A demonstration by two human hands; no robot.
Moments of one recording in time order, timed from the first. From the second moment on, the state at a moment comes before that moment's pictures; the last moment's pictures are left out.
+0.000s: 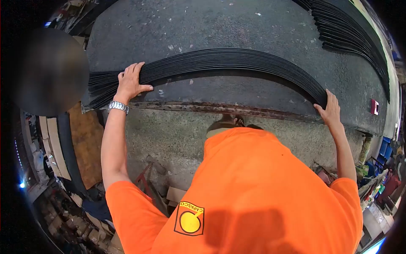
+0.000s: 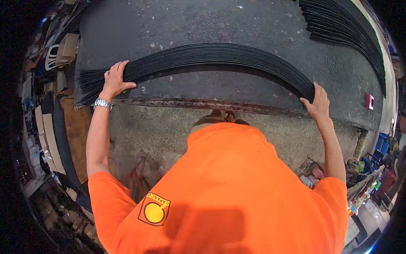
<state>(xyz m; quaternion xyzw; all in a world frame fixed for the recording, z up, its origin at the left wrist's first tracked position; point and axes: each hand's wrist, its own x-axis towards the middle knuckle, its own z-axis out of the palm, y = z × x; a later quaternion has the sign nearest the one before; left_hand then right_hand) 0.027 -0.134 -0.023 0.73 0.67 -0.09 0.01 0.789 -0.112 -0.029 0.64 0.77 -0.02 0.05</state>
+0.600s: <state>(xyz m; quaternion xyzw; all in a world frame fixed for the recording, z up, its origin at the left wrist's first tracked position) 0.078 -0.304 0.028 0.67 0.74 -0.03 0.08 0.793 -0.138 -0.026 0.55 0.83 -0.08 0.02</state>
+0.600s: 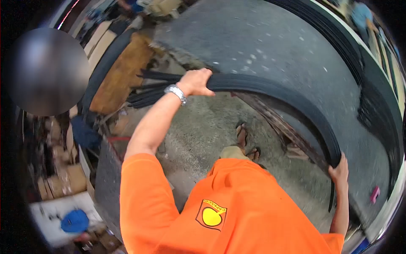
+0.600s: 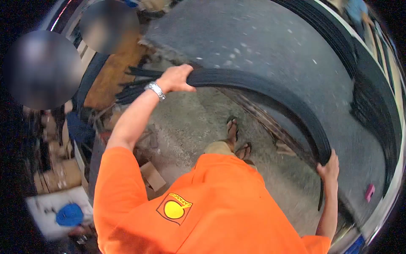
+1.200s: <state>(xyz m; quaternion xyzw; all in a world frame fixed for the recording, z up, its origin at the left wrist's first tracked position) 0.173 -0.902 0.110 0.15 0.98 0.00 0.09 0.398 -0.249 0.038 0.18 0.98 0.00 0.12</state>
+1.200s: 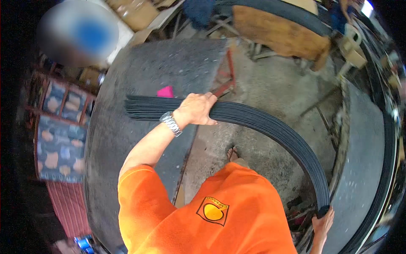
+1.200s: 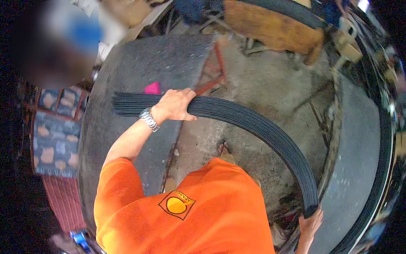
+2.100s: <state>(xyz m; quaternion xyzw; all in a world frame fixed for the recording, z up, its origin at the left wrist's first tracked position) 0.528 -1.124 0.051 -0.67 0.74 0.05 0.05 -0.186 -1.053 0.022 -0.68 0.73 0.06 -0.04</state>
